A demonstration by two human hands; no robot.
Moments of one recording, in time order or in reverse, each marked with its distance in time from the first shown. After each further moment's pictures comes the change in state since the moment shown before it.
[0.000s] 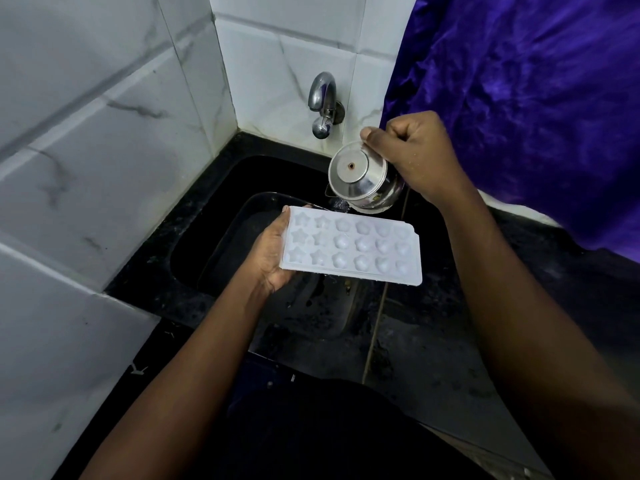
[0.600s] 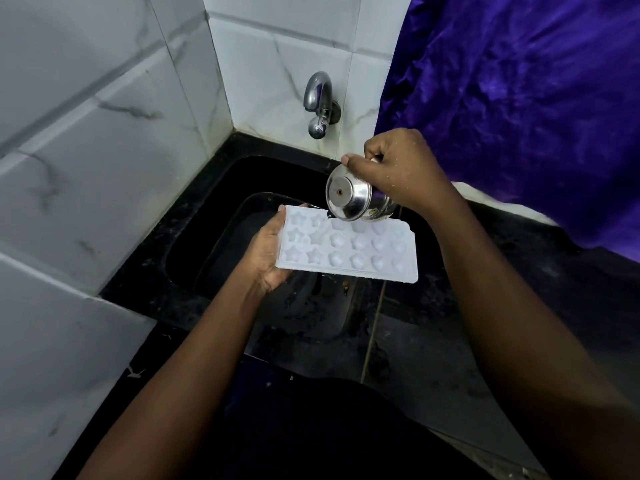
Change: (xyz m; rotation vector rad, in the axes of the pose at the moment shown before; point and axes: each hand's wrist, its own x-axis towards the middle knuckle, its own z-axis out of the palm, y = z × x) left_hand -0.002 0.005 0.003 0.000 -0.029 0.006; right_hand -0.005 0.002 0.010 -0.330 -0.116 -0.052
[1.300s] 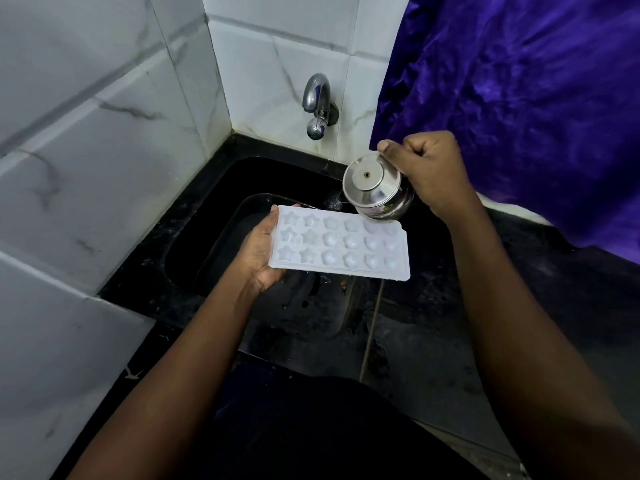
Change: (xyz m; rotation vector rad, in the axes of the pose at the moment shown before) left_hand -0.003 0.004 -0.008 -0.029 0.020 0.008; right_hand -0.018 0.024 -0.015 0.333 0.187 0.165
